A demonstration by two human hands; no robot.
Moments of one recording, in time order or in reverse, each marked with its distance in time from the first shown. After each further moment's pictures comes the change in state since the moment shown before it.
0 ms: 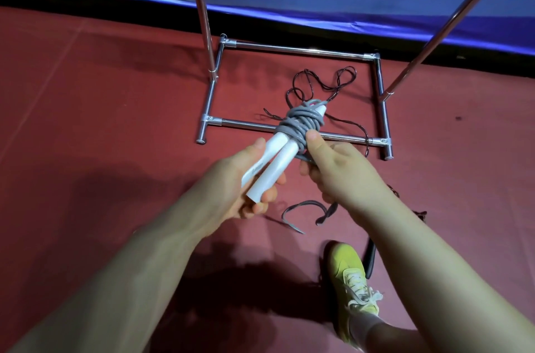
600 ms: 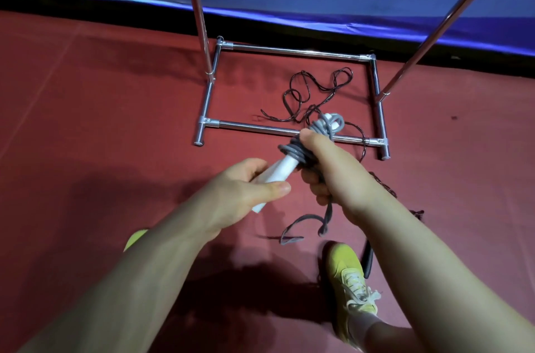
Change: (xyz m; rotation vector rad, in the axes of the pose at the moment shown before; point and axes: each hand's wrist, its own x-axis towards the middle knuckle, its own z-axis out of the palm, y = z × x) left_hand 0.007 -0.015 -0.002 0.285 0.053 0.194; right_hand -0.005 -0.009 -0.002 0.195 -0.119 0.141
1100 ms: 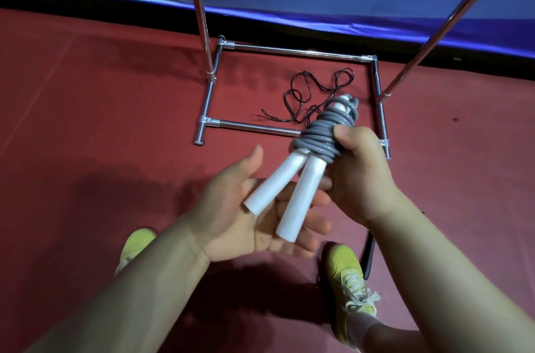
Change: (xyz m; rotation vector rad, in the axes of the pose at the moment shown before) left_hand -0.011 -0.002 0.002 -0.902 -0.820 -0.090; right_hand 0.000 0.003 -0.006 0.591 -0.320 -0.299
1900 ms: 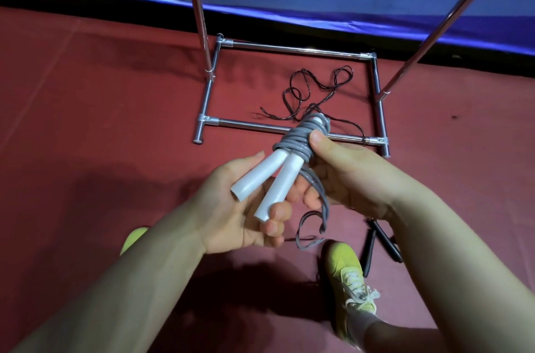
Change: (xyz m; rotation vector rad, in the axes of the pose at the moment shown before) left_hand 0.002 0.009 0.013 0.090 0.439 -0.097; right_hand -0.003 -0.008 -0.017 -0.406 0.004 0.339
